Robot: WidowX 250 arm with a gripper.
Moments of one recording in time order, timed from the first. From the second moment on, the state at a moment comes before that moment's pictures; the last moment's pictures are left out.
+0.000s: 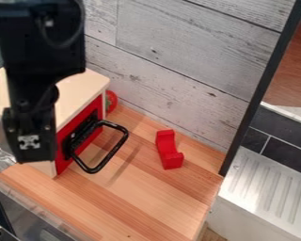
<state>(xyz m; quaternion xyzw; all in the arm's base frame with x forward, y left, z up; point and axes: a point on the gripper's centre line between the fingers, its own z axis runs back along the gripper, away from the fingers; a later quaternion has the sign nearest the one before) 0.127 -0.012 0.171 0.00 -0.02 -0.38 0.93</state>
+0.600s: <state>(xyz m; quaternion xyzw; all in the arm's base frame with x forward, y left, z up) 0.145 -0.004 0.148 0.02 -0.05 -0.37 0.93</state>
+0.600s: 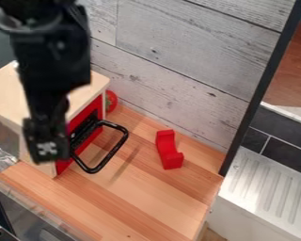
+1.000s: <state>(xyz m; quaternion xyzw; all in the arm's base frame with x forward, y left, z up) 0.163 -0.001 0.106 0.06 -0.07 -0.30 0.95</state>
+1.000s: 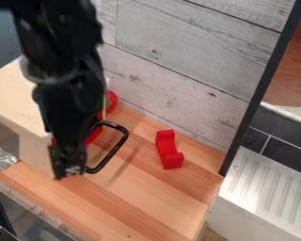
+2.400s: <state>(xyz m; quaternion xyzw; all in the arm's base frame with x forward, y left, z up) 0.256 0.002 0.018 0.14 -0.08 -0.14 0.98</state>
